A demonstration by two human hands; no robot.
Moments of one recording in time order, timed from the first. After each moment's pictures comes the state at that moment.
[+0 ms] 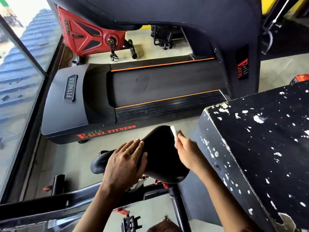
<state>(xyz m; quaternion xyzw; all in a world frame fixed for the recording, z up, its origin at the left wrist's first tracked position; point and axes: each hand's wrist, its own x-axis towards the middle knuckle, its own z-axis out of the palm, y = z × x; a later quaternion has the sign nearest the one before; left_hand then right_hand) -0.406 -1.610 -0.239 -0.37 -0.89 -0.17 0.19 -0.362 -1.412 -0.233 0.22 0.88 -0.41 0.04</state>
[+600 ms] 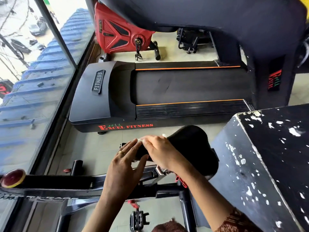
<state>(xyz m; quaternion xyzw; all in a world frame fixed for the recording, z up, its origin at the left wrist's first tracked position) -0.380 -1.682 -0.225 -0.20 -0.90 -0.35 0.15 -0.399 -1.540 -0.193 -0.05 0.93 -0.35 0.10</state>
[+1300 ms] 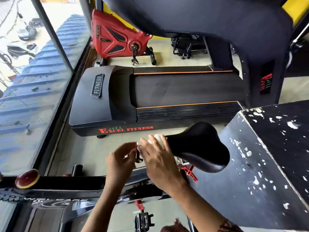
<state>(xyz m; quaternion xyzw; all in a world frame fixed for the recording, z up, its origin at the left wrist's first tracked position) -0.398 -1.741 -0.234 -0.03 -0.84 -0.54 0.04 -0.364 -1.614 -0.239 -0.12 0.98 -0.07 -0.14</state>
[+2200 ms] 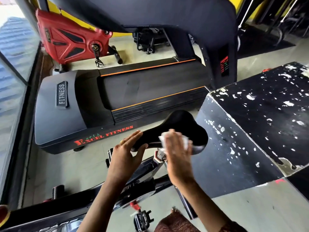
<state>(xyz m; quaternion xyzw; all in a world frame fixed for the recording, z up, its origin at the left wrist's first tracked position) -0.409 -1.710 -0.232 -0.31 -0.84 -0.43 0.06 -0.325 -1.560 -0.305 0.18 0.95 -0.02 -0.26</state>
